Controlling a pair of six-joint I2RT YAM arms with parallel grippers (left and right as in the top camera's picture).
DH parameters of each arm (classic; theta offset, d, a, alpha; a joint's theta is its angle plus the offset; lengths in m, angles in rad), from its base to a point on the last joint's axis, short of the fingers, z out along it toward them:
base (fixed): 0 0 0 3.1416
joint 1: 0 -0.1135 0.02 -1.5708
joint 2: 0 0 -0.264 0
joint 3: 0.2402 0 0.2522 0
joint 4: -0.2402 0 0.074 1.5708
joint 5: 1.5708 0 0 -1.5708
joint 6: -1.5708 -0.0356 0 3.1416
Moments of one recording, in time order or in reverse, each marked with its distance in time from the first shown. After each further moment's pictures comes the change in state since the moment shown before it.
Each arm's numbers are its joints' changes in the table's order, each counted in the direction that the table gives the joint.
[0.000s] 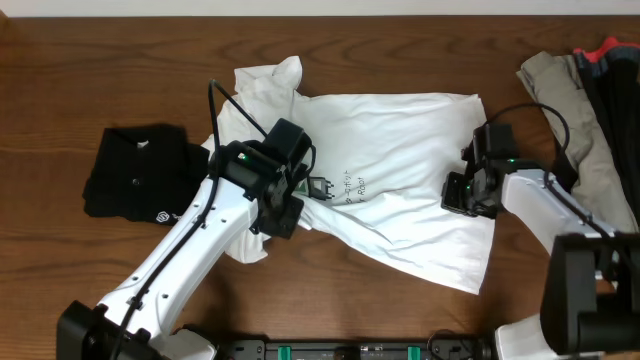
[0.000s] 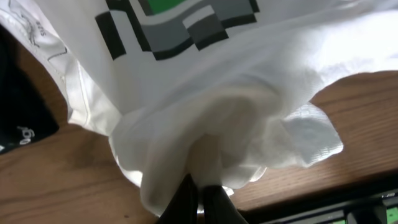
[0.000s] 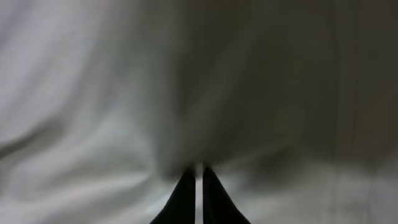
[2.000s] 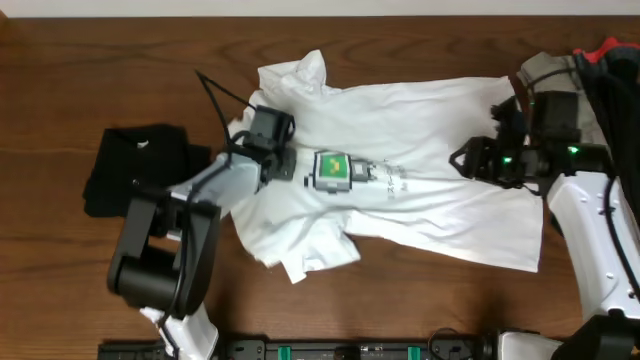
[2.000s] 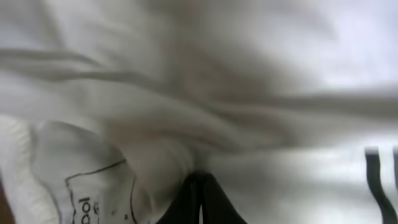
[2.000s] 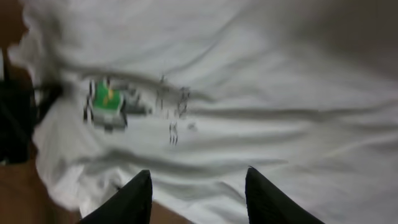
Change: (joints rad) left arm -0.235 -0.420 -0.198 1.062 -0.041 0.001; right arm 0.089 0.246 0.228 -0.231 -0.284 0.135
